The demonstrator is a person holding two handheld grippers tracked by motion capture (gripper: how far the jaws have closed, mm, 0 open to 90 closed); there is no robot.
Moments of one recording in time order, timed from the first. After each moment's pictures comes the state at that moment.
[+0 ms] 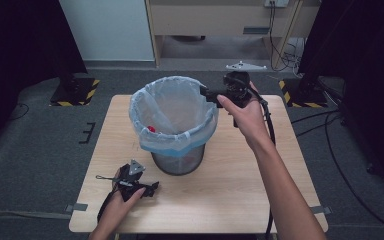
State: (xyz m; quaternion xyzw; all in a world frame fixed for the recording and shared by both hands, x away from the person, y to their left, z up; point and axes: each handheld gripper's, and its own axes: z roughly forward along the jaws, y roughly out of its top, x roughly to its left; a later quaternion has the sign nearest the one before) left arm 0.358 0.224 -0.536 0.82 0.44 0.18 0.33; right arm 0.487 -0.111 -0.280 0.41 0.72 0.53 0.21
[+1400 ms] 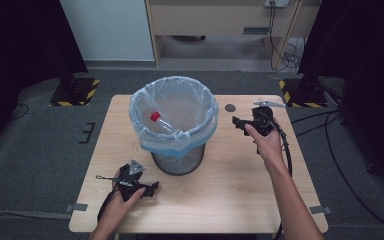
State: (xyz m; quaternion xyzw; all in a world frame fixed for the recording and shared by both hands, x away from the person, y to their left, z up) left arm 0.358 0.224 -0.536 0.82 0.44 0.18 0.33; right arm 0.498 -0.202 -0.420 0.54 0.70 0.43 0.21
